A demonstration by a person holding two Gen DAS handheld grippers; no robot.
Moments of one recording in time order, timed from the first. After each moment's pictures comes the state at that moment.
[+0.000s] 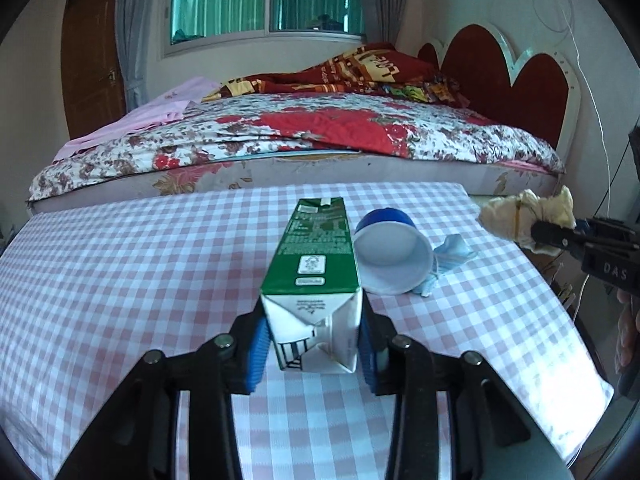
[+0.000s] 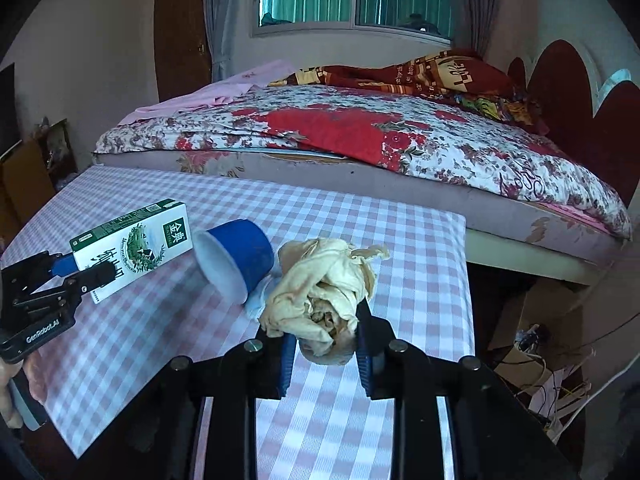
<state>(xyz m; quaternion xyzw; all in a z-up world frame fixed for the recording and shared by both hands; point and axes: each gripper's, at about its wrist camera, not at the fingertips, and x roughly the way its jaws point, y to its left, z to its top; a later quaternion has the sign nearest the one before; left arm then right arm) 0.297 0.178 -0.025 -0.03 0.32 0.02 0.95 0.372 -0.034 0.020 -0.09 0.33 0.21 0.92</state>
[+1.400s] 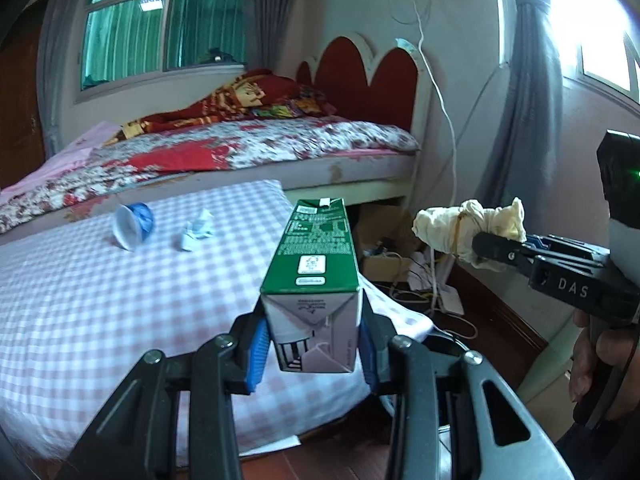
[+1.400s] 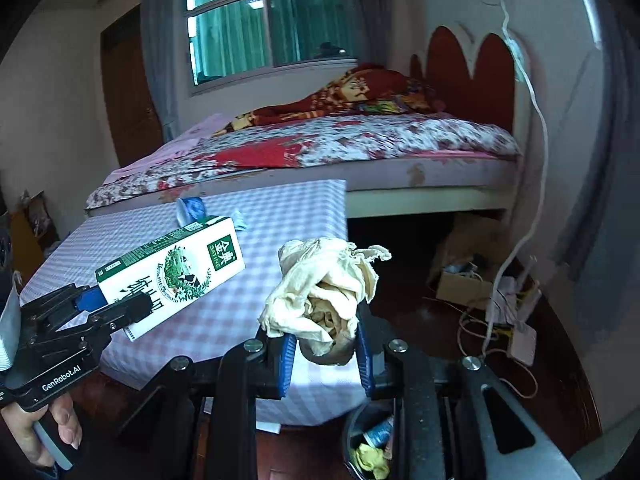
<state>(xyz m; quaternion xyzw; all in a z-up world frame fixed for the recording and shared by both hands) 0.125 -0.020 0.004 0.00 0.27 -0.15 0.95 0.134 -0.238 0.033 0.02 0.28 0.11 0.95</state>
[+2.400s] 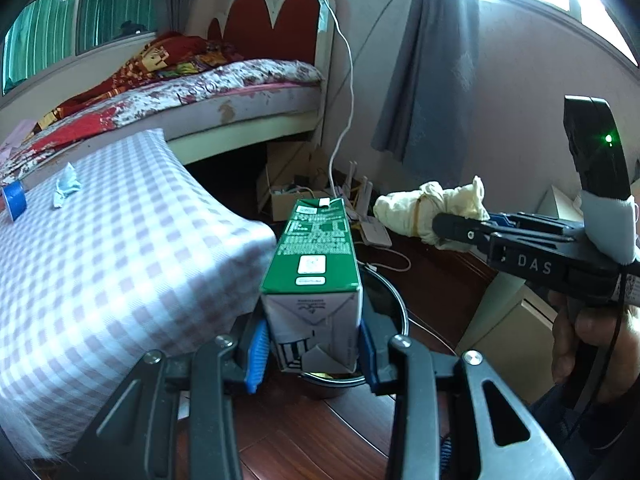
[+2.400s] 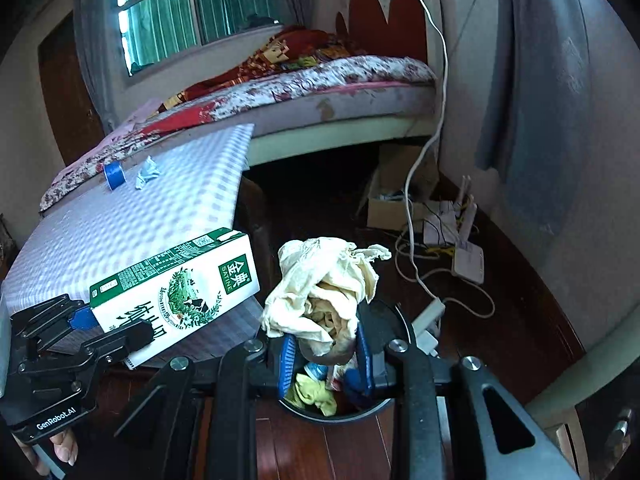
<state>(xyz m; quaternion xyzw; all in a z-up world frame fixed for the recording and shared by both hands) 0.075 -0.150 -0.064 0.06 0.34 -0.27 0.90 0.070 -0.359 -0.055 0.06 0.36 0.02 0.93</state>
